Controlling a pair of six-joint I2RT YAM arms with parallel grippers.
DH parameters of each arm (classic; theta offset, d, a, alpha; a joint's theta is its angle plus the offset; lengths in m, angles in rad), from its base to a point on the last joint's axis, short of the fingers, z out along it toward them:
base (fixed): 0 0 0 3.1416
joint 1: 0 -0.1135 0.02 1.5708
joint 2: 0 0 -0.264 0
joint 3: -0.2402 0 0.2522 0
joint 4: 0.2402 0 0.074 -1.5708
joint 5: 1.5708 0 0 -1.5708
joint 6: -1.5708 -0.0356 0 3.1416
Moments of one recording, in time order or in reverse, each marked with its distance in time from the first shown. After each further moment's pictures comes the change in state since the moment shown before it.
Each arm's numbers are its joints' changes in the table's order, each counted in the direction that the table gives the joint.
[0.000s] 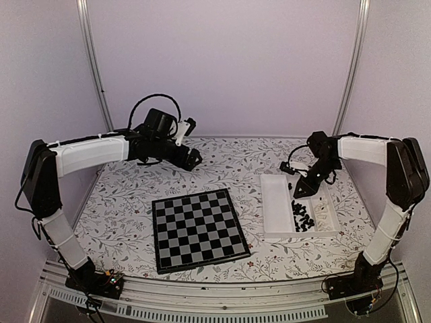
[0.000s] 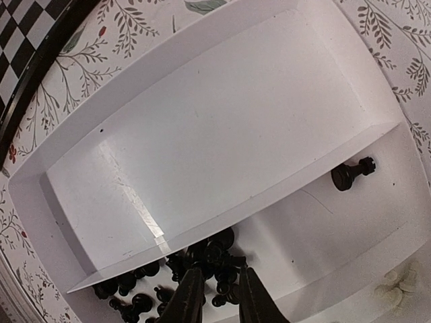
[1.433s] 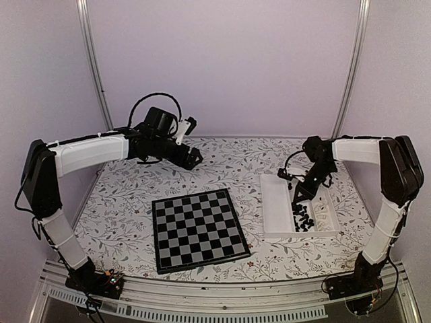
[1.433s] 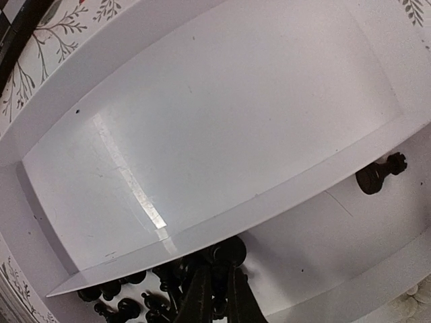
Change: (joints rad) left arm 0.003 0.000 -0.020 0.023 0.011 0.000; right arm -0.020 0.077 0.000 -0.003 0.045 0.018
